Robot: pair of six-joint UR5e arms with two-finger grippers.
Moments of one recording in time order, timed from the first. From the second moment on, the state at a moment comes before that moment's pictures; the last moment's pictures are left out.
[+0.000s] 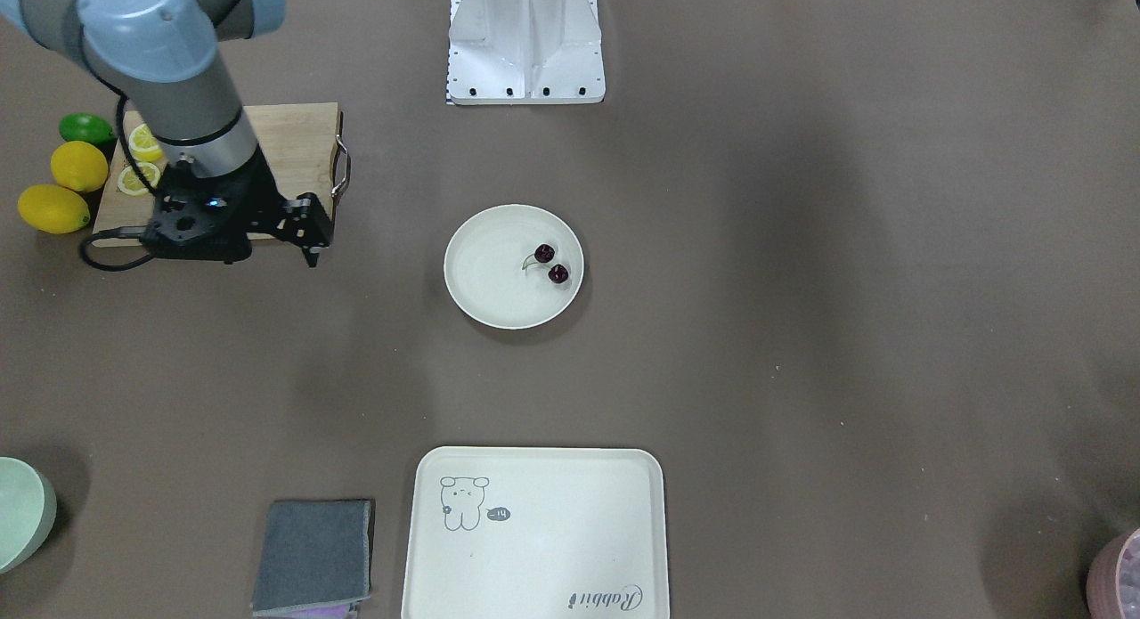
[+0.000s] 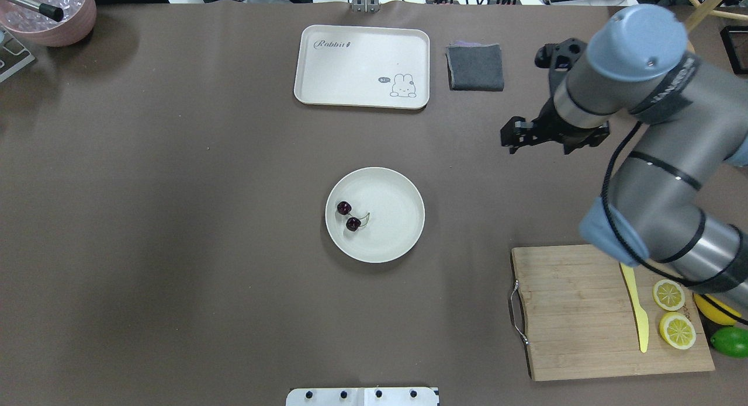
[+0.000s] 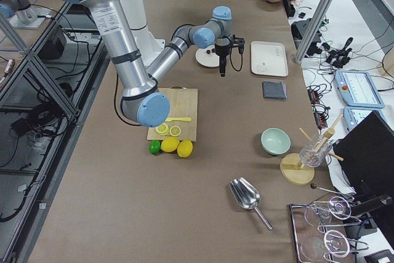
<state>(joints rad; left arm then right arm) -1.59 -1.64 -1.83 -1.14 -2.35 0.25 0.87 -1.20 1.94 -1.72 1.99 0.89</state>
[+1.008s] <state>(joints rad) -1.56 -1.64 -1.84 -1.20 -2.35 0.25 1.60 -1.64 1.91 -2.03 2.18 -0.28</state>
